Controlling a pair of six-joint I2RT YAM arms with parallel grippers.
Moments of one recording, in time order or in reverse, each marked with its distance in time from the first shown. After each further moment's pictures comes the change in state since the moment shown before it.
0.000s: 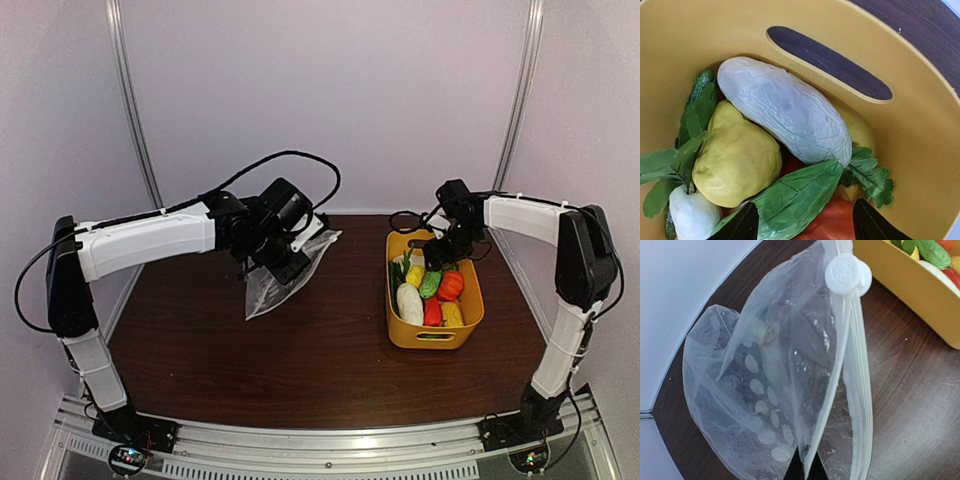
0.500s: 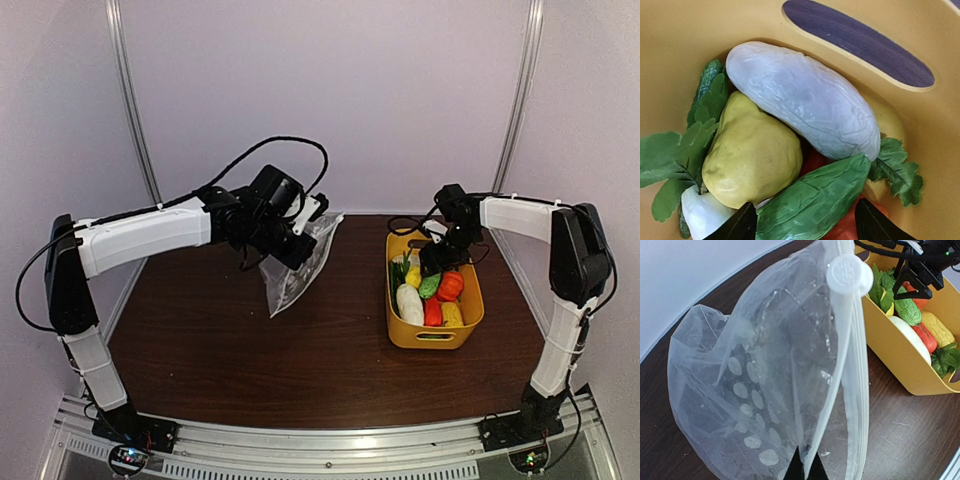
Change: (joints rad) left arm 0.058 0.000 0.001 0.156 0.235 -0.142; right arm -0.009 0.055 0.022 -0.043 -0.089 0.048
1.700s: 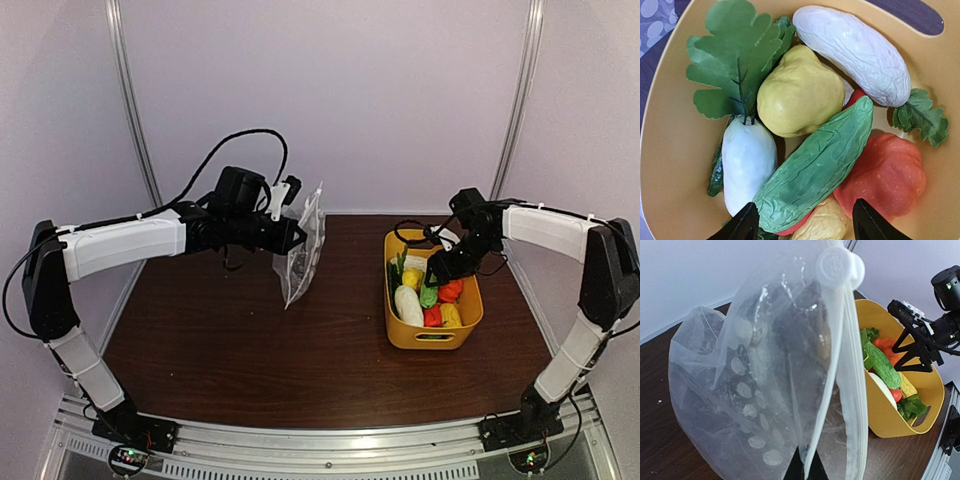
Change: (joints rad) left arm 0.126 -0.122 -0.245 0.387 0.223 -0.164; right arm 0.013 -0.243 -0.195 -0.016 -0.157 -0.012
